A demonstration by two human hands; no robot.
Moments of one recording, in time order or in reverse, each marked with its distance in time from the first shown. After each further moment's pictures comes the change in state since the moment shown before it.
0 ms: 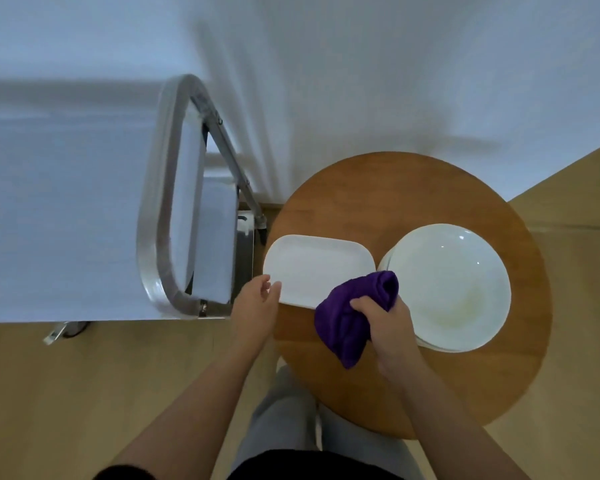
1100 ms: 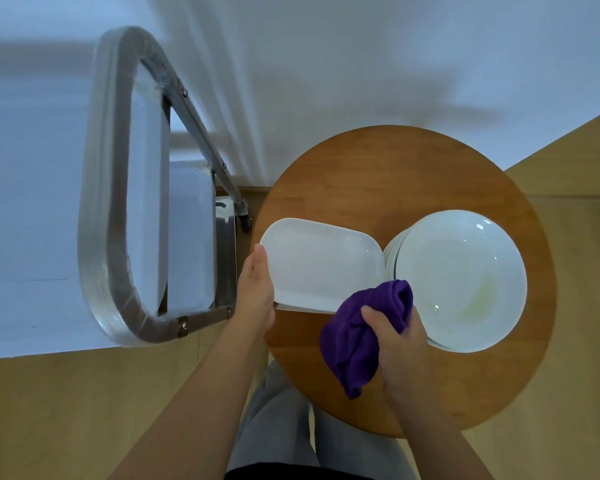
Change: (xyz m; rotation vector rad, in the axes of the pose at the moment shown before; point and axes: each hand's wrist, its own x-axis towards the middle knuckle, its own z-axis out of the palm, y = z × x) left_hand 0.051 0.027 0.025 -0.770 -0.168 -0.374; right_hand 0.004 0.024 0.003 -0.031 0.274 -0.061
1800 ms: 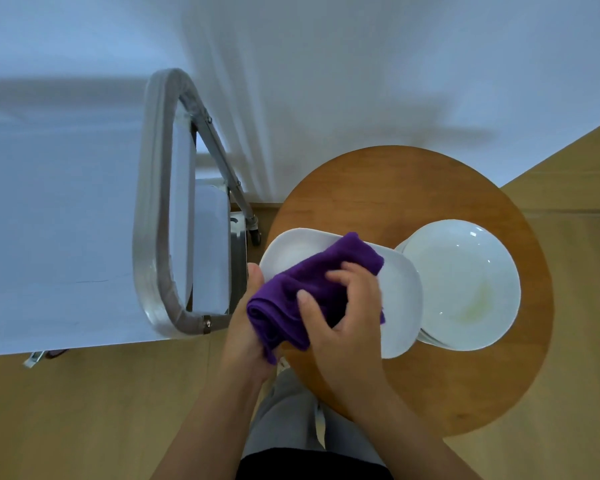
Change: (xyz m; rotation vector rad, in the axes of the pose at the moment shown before) left_hand -0.094 0.027 -0.045 -0.373 -0.352 -0.122; right_hand -0.074 -0.049 0.061 -0.442 -0.115 -0.591
